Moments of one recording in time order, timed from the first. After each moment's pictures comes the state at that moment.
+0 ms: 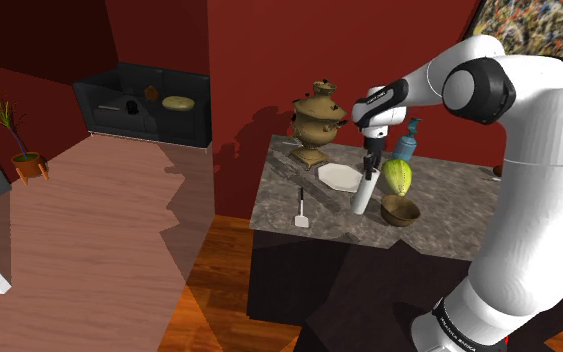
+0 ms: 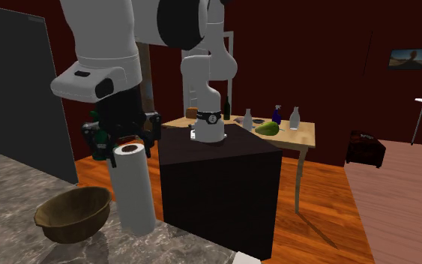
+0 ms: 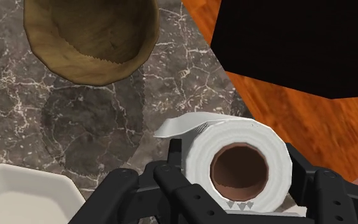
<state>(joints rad) -0.23 0.44 -0.33 -1.84 0.00 1.98 -0.78</state>
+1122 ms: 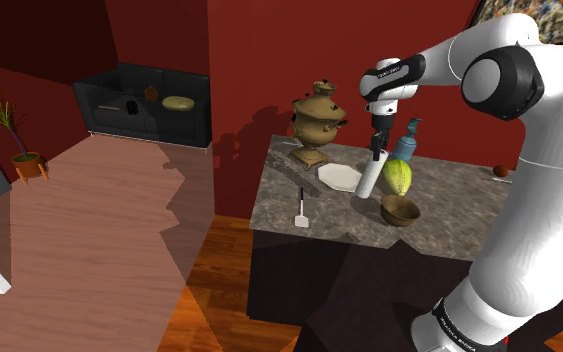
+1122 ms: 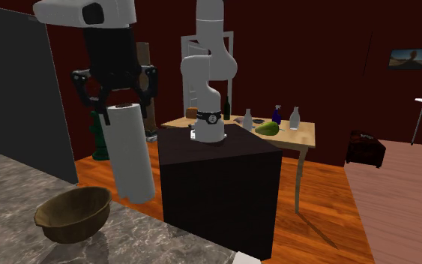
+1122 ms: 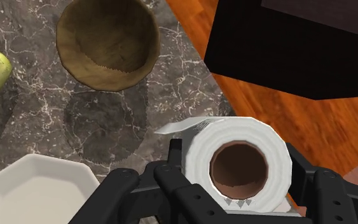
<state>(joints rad) -0.22 0.33 -0.35 -1.75 -0.03 1.79 -0.78</state>
